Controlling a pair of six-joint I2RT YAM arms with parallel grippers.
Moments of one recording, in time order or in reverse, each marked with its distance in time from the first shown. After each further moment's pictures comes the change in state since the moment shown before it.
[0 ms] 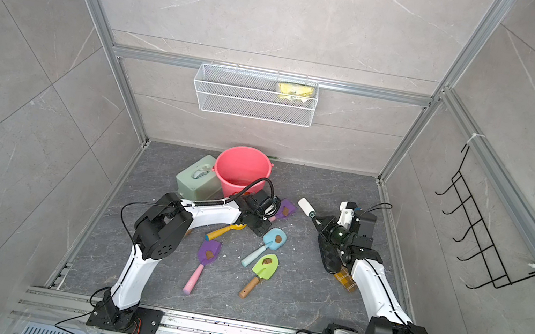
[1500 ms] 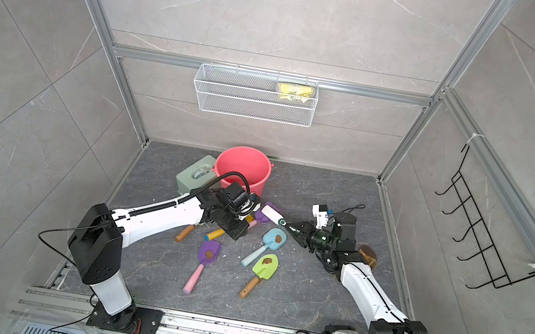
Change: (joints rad) left arm 0.016 -0.460 -0.202 -0.320 0.103 -0.064; right arm 0.169 -0.007 -0.066 0.126 -0.236 0.191
